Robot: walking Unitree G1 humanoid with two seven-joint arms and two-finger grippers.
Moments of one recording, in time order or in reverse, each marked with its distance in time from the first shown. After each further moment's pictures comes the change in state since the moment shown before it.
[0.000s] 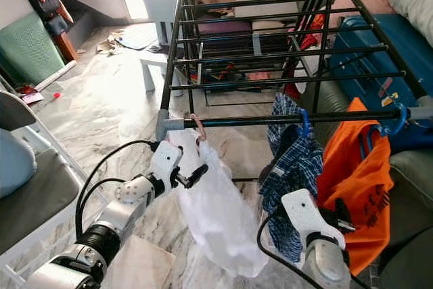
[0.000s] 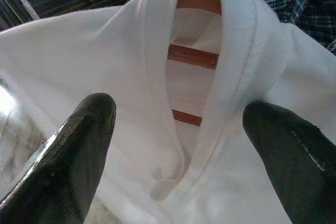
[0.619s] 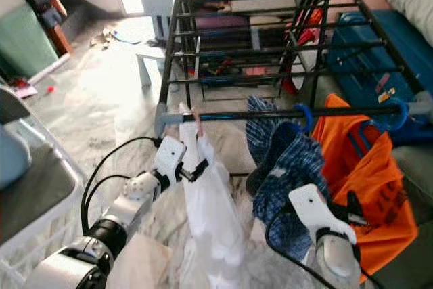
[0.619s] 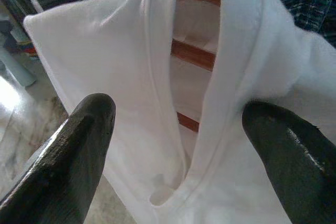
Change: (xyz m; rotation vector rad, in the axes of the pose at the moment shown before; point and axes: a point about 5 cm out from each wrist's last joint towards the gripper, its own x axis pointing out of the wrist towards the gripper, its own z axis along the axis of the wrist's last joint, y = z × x) left arm 0.010 -0.002 0.010 0.005 -0.024 0.054; right arm 0.006 -0.010 0.013 -0.046 -0.051 -0.012
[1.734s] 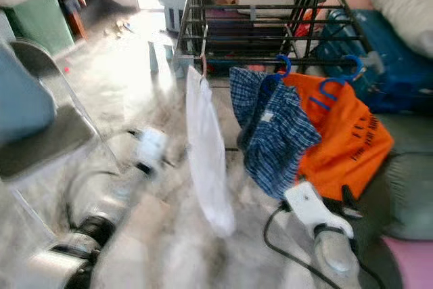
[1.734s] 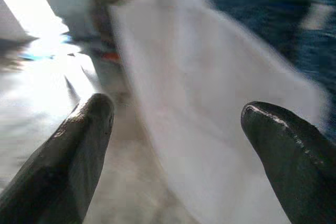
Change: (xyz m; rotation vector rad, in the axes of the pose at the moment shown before) left arm -0.025 0.060 0.007 0.133 -0.083 0.317; right arm 0.009 0.010 0.001 -0.031 -0.016 0.083
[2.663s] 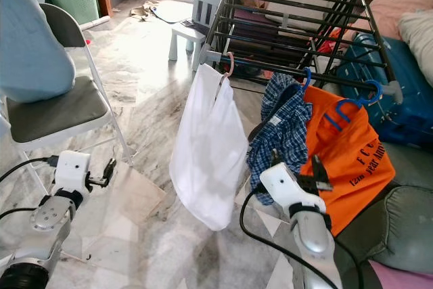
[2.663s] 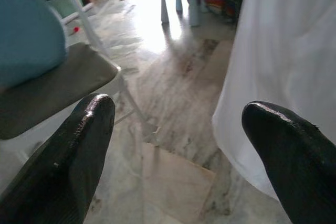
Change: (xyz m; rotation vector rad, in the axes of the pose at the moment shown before) left arm -0.076 0.060 -0.050 -0.084 0.191 0.204; right arm 0.006 0.031 0.020 0.056 -0.151 0.106
